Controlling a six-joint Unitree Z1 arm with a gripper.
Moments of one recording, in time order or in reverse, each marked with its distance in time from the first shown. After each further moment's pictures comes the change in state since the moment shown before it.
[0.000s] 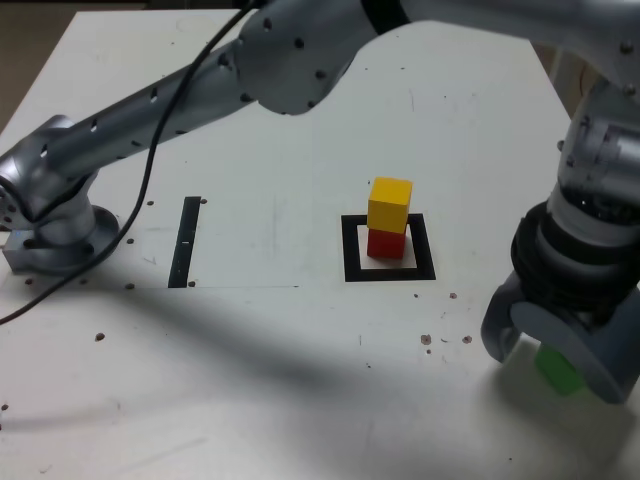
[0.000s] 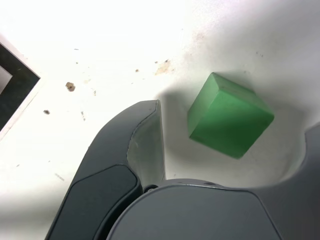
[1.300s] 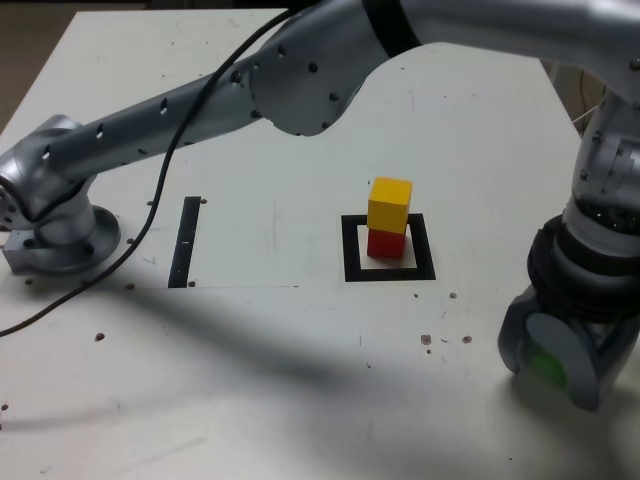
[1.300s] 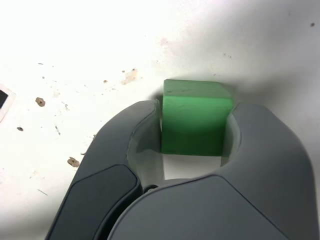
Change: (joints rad) arm 0.004 0.048 -0.080 -0.002 -0.019 0.064
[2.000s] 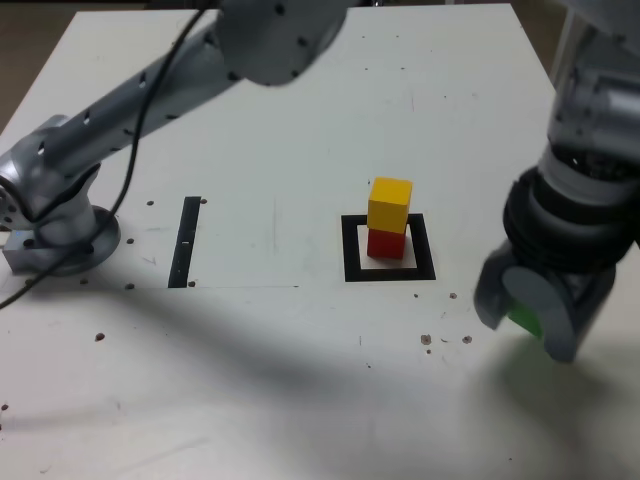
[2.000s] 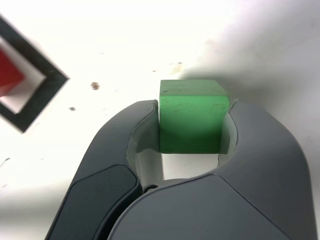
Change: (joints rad) arm 0.001 -0.131 0.126 0.028 0.052 -0.058
